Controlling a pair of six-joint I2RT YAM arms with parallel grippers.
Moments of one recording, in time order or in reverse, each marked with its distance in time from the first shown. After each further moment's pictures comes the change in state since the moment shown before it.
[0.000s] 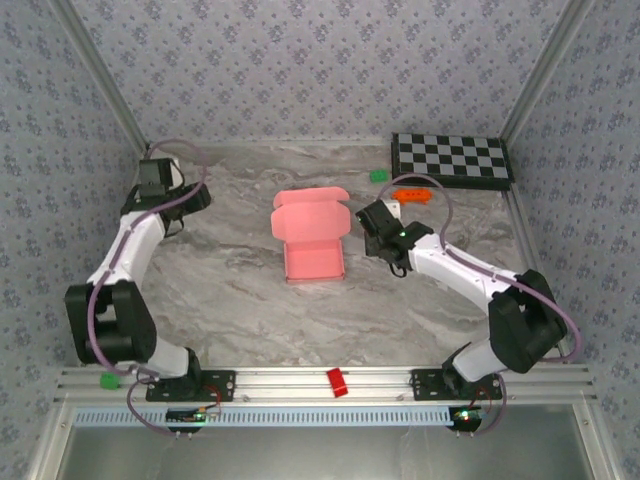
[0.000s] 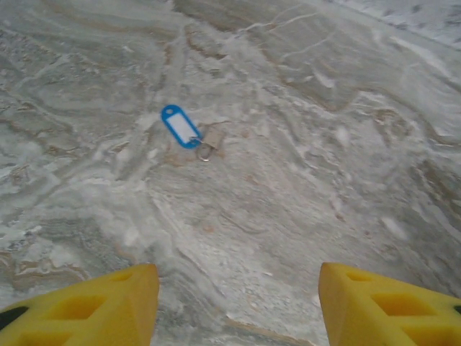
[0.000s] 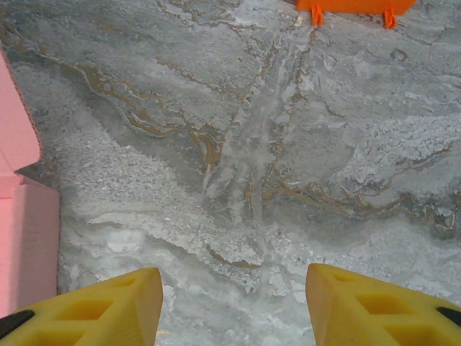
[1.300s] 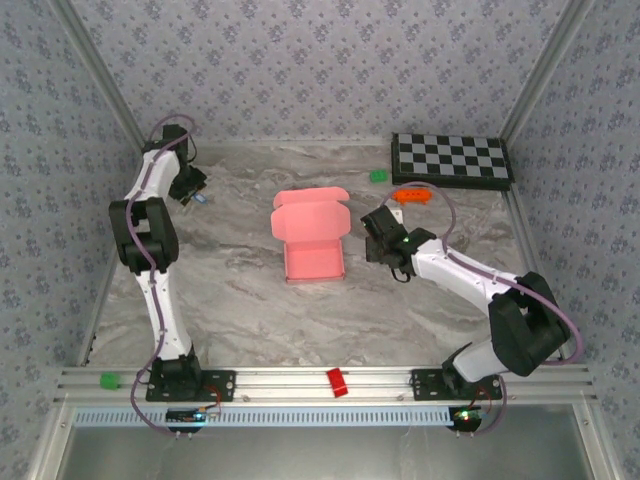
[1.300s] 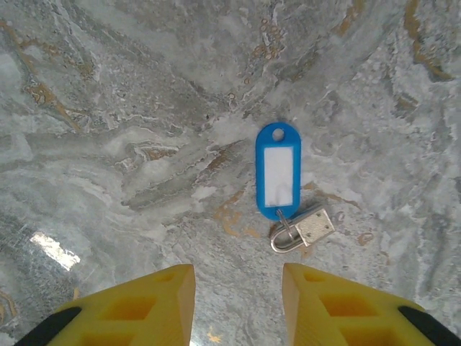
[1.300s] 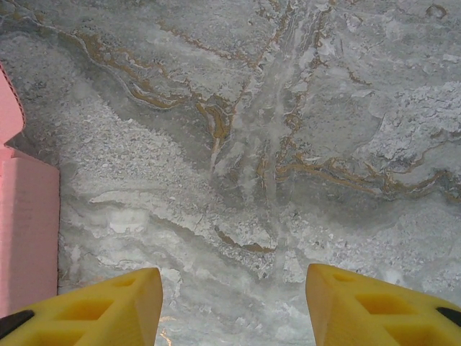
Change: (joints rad) left arm 0.019 0.756 0.833 -0.546 -0.137 -0.507; right arm -0.021 -0.012 -0.072 0.060 -0.079 0.015
